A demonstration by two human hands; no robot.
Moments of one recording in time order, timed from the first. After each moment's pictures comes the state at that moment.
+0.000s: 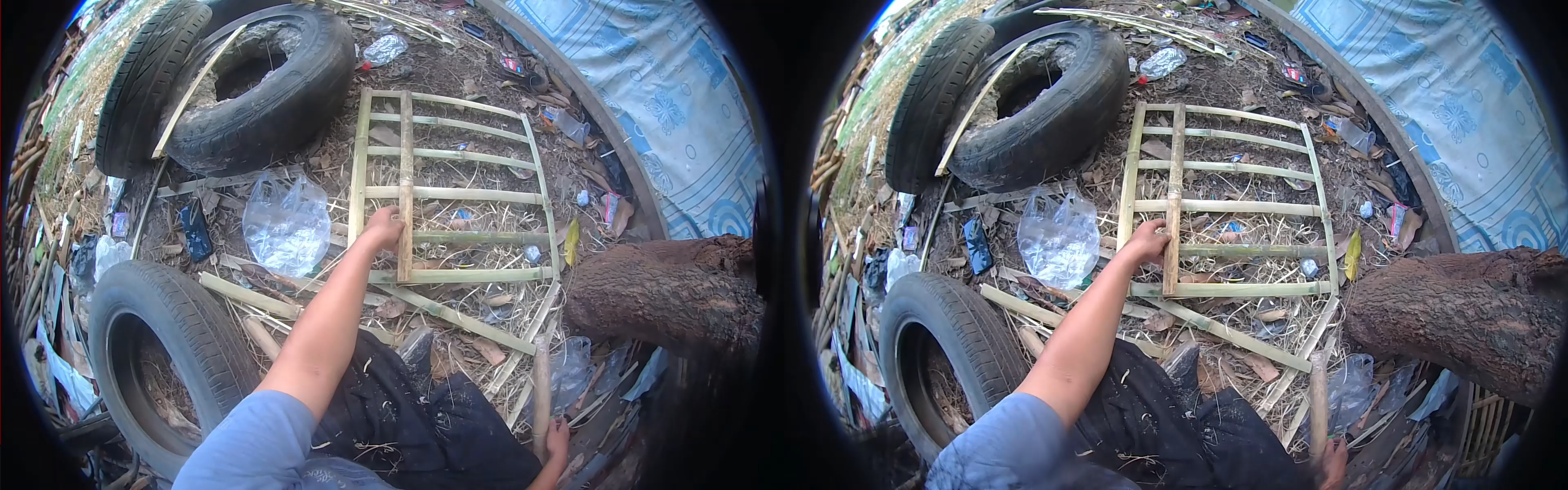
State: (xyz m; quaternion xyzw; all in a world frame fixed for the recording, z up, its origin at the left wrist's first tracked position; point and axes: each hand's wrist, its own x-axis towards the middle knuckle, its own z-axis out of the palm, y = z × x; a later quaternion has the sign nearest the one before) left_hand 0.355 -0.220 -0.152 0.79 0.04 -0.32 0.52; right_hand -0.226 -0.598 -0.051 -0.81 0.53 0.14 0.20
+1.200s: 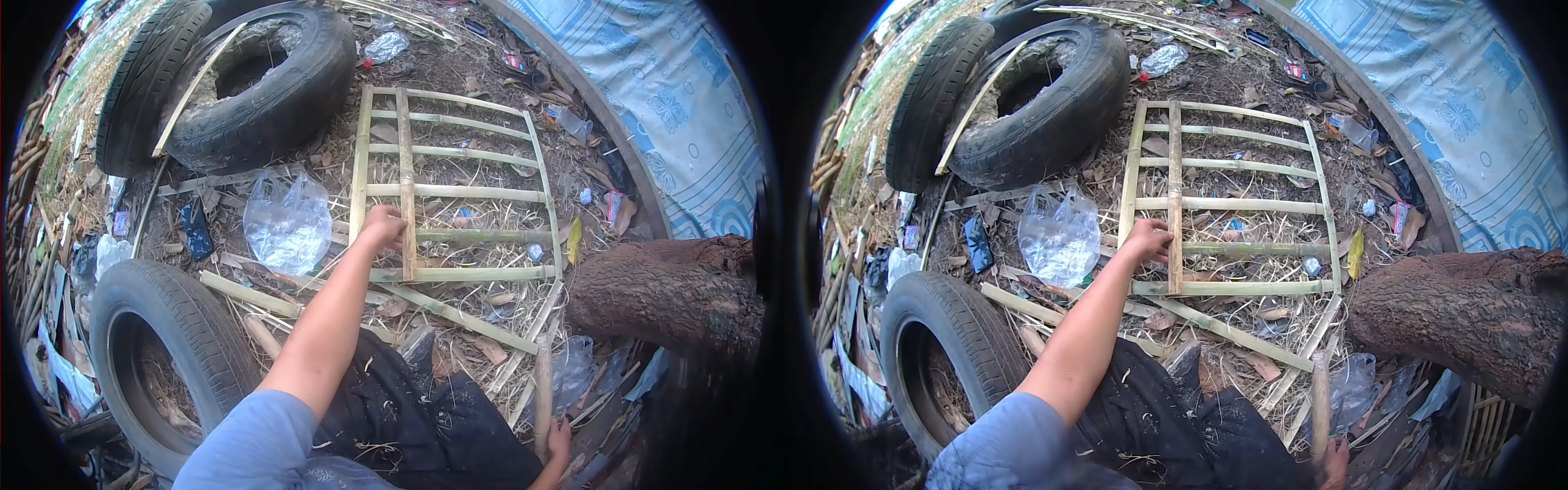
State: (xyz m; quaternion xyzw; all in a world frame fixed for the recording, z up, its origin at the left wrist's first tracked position) left_hand 0.350 -0.218 -0.129 0.71 0.13 -0.34 0.60; right_hand -0.252 -0.618 -0.075 -0.82 0.52 0.13 0.19
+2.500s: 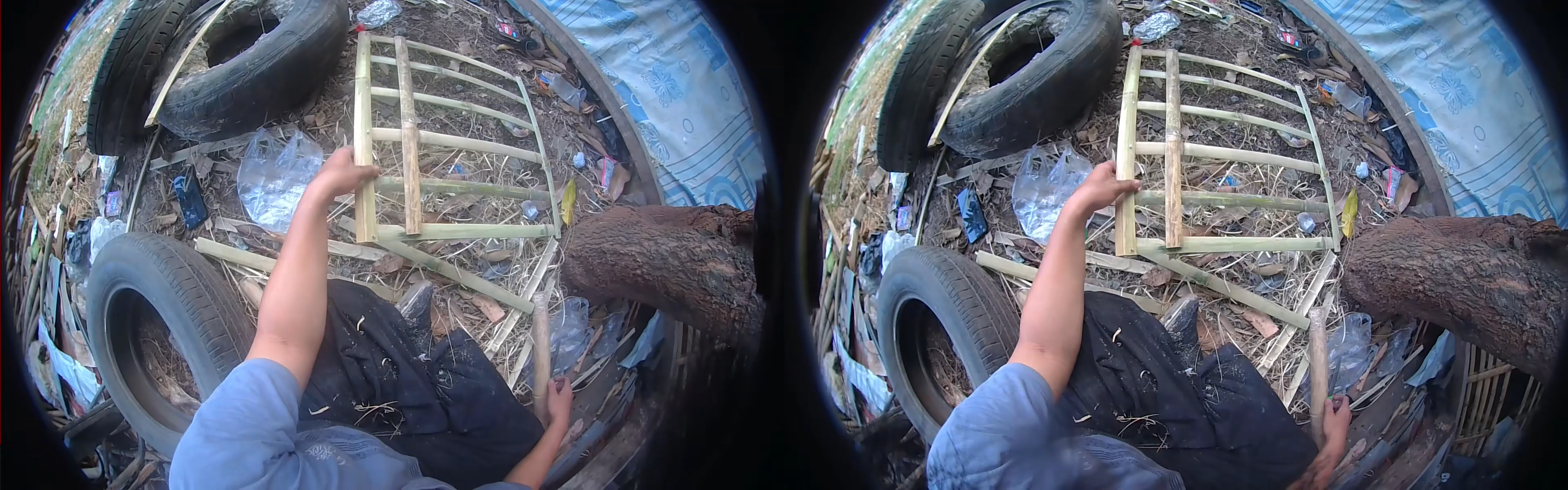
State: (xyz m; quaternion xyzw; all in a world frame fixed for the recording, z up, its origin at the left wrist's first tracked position) left_hand 0.354 -0.147 -0.079 0.82 -0.03 -0.25 0.51; right_hand -0.222 -0.591 -0.048 -0.83 0.50 0.07 0.22
